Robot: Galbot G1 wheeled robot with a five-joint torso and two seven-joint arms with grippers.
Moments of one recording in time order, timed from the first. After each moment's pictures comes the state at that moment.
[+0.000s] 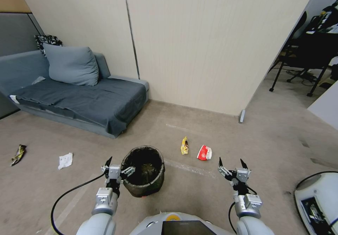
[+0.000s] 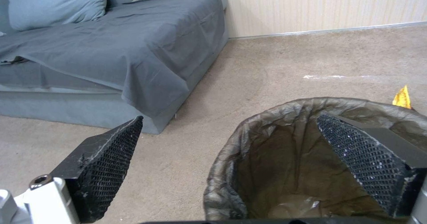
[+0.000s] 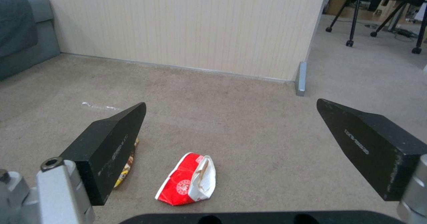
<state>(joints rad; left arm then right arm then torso) 1.83 -1.45 -0.59 -2.32 0.04 0.24 -0.06 -1.87 1.61 0.70 2.21 0.02 0.04 0.03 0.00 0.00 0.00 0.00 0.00</state>
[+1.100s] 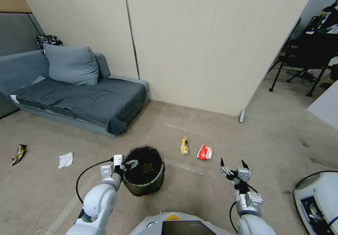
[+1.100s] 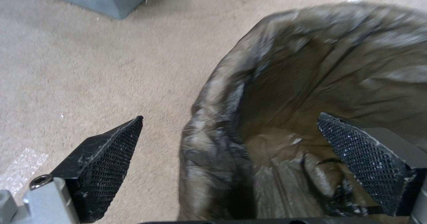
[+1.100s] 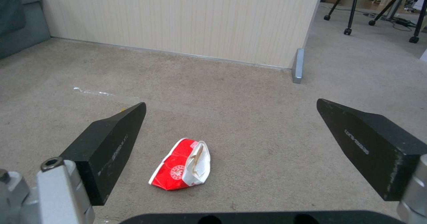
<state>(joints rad) 1.52 -1.26 -0.56 -2.12 -0.53 0.71 -0.31 -1.85 1.61 0.71 2.19 0.01 0.00 0.04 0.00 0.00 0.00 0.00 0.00</state>
